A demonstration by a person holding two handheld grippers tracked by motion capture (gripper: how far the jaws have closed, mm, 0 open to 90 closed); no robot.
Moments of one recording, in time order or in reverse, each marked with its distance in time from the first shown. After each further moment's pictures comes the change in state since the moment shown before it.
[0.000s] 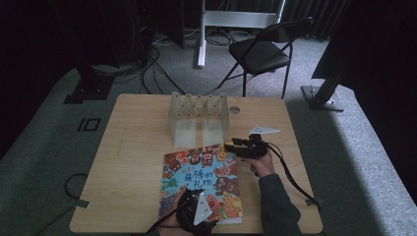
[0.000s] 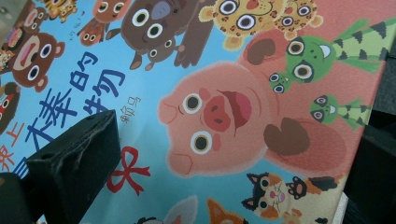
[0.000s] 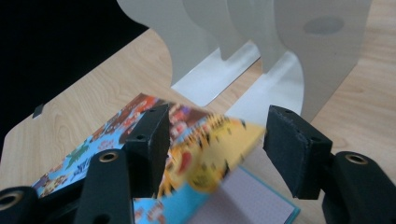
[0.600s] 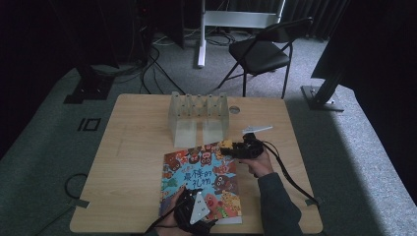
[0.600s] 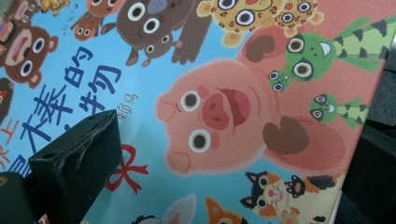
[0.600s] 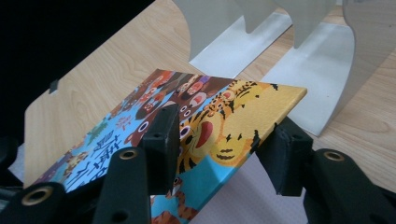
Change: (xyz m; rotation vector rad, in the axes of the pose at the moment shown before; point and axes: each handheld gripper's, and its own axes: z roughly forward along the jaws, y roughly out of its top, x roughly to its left) left arm 0.004 -0.001 -0.006 -0.007 -0.022 -0.023; right arm 0.015 0.011 0.007 0.137 0.043 0.011
